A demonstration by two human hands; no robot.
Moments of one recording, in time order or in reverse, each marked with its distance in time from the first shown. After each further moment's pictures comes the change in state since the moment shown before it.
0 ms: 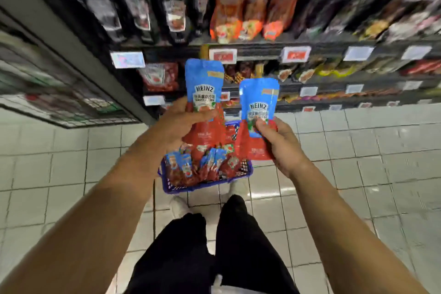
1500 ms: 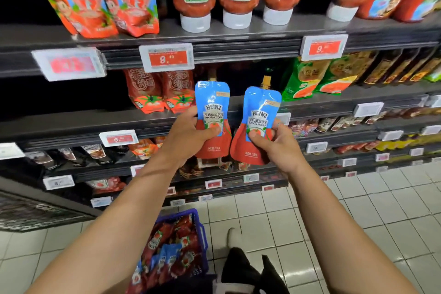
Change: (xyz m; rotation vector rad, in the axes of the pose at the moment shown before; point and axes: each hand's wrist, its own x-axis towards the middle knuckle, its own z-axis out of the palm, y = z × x) left_hand 0.128 0.204 0.295 0.357 0.065 0.434; right_hand 0.081 -0.282 -0.234 -0.087 0.064 -0.383
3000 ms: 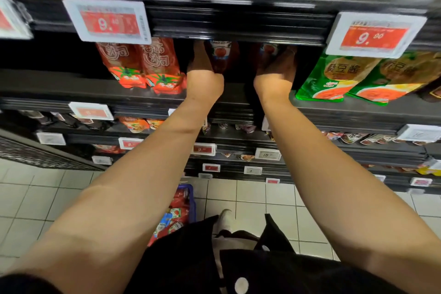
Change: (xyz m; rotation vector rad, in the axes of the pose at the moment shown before) left_hand 0.138 -0.002 0.068 0.605 0.561 -0.156; right_hand 0.198 -0.023 0.016 -0.769 0.363 -0.216
